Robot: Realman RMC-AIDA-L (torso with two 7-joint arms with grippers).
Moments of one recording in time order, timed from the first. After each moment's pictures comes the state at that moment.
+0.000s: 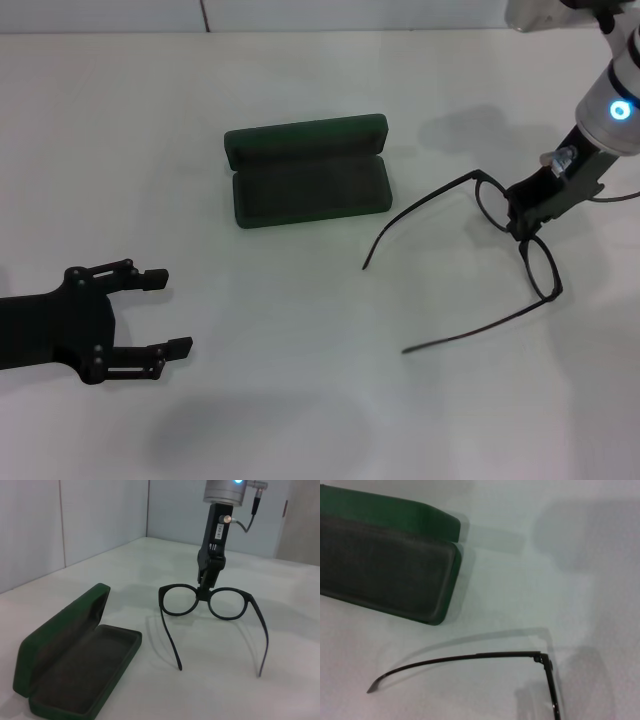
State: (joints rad) left arm -0.22 -2.03 0.80 0.86 1.97 1.68 -1.18; right arm 1.11 2.01 -1.17 -0.62 -2.70 -1.45 2.84
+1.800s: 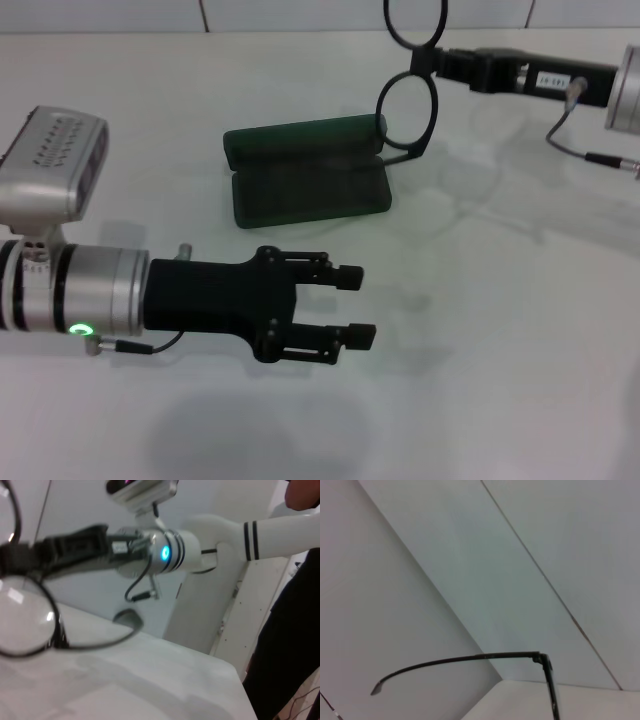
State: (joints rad) left arm -0.57 -2.09 0.81 0.46 1.97 1.75 -1.24; right arm 0.78 2.02 -0.88 -0.47 -1.61 -1.33 1.74
